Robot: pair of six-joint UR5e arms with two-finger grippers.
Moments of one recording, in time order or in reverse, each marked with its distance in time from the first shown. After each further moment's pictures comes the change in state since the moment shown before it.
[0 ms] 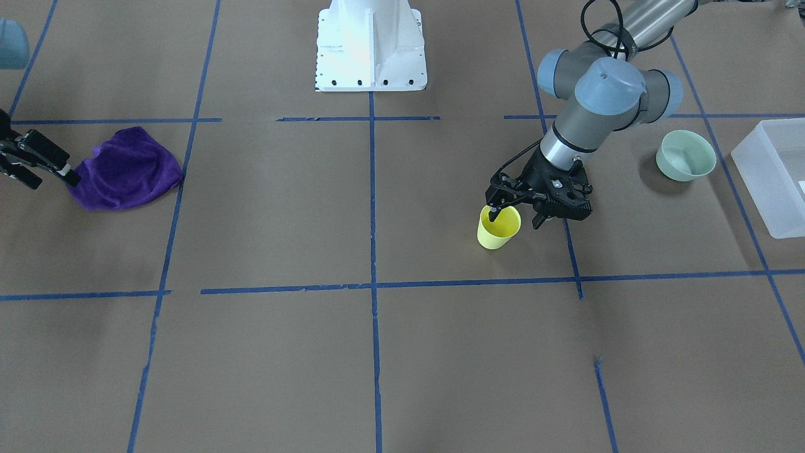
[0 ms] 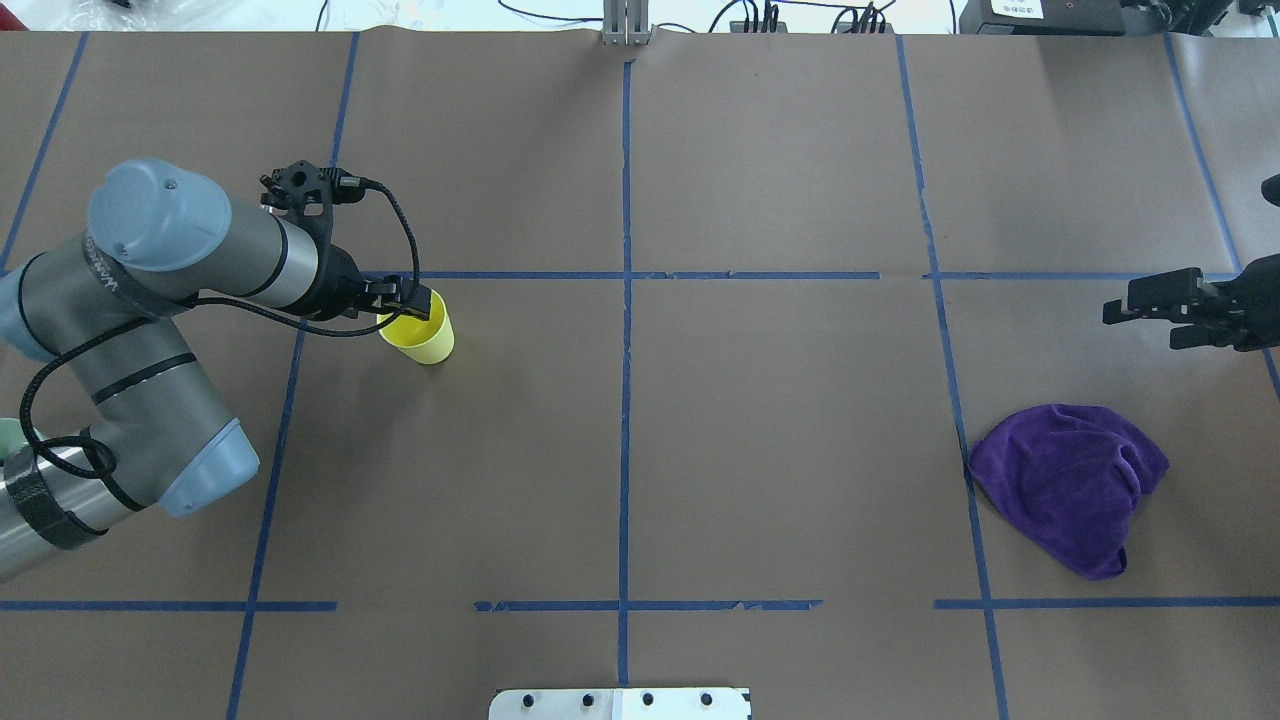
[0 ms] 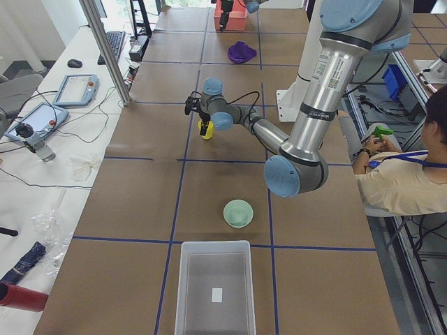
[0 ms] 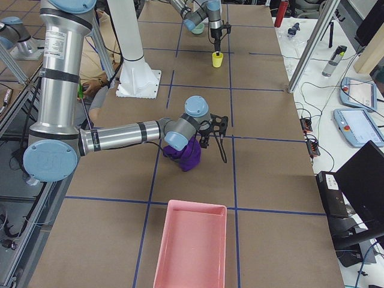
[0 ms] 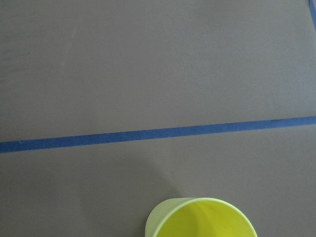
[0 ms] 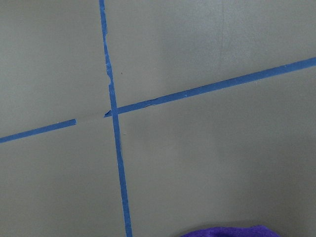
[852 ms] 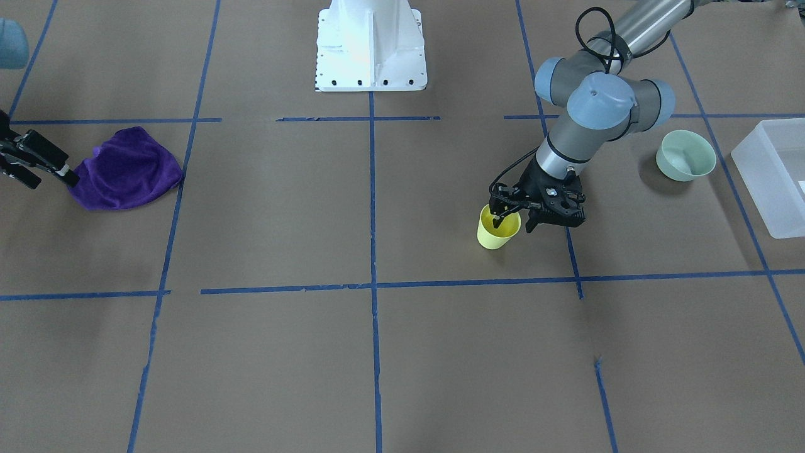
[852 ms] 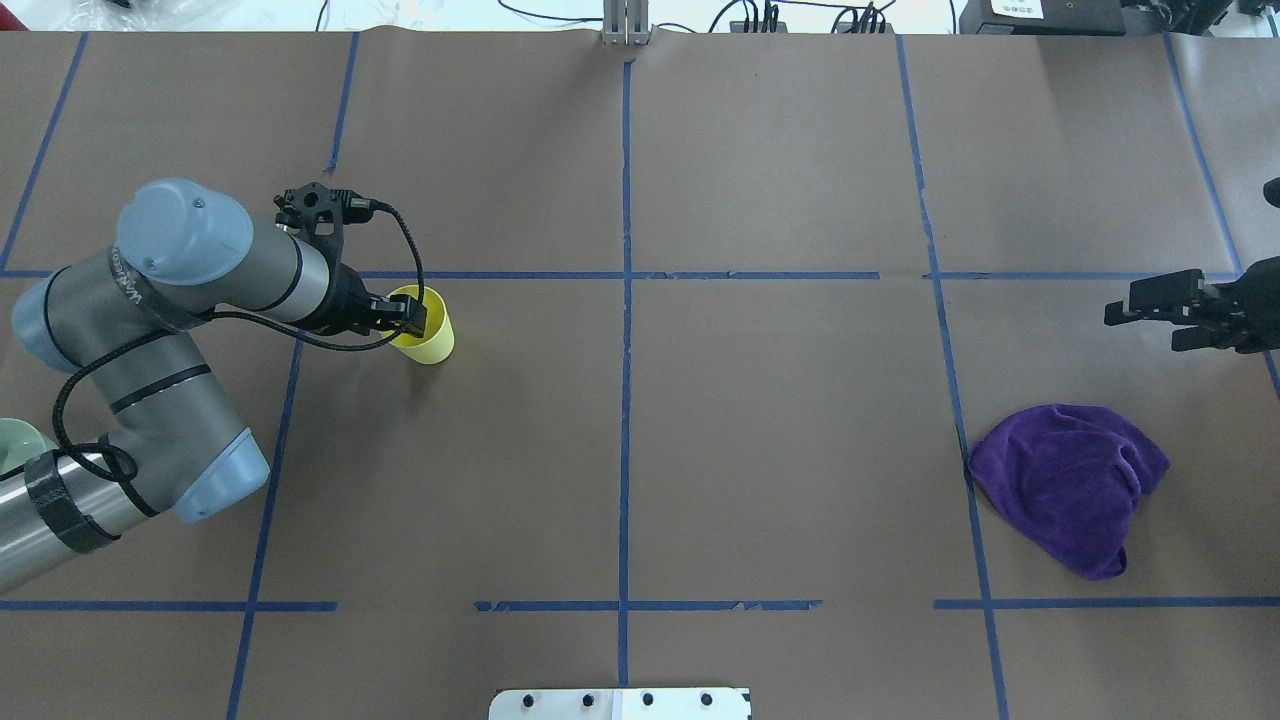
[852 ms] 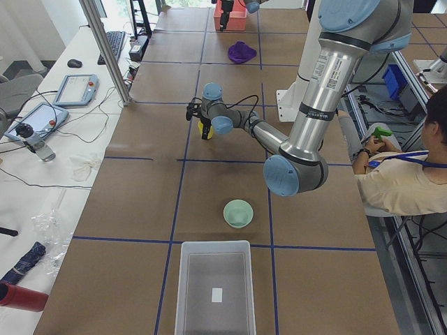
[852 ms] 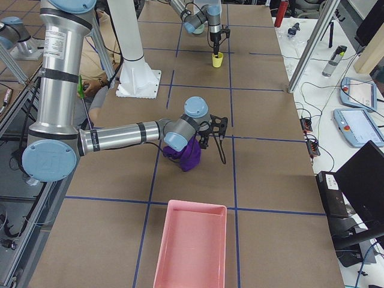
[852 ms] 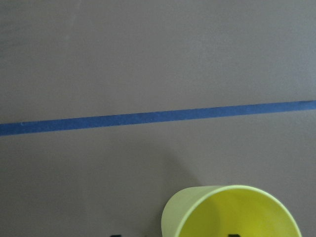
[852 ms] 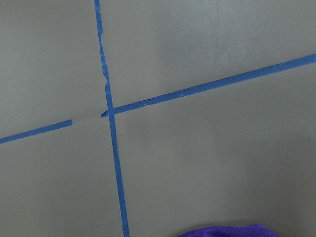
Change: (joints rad) left arm 0.021 -0.007 0.055 -0.004 0.002 0.005; right arm -0.001 0.000 -0.004 0.001 -0.003 0.005
